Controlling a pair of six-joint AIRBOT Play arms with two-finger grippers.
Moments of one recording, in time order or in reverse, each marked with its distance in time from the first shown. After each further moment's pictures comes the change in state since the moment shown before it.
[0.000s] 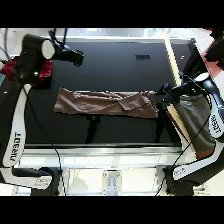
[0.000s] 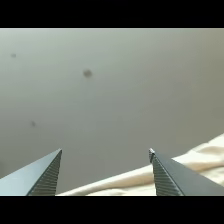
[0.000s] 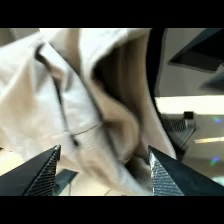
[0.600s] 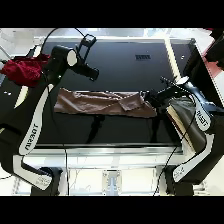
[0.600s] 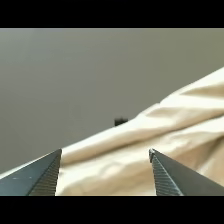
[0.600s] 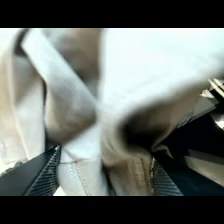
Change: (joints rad) left arm -0.063 -0.144 0.006 -0.106 -0.113 0.003; right arm 0.157 -0.125 0.021 0.016 -0.040 -0.126
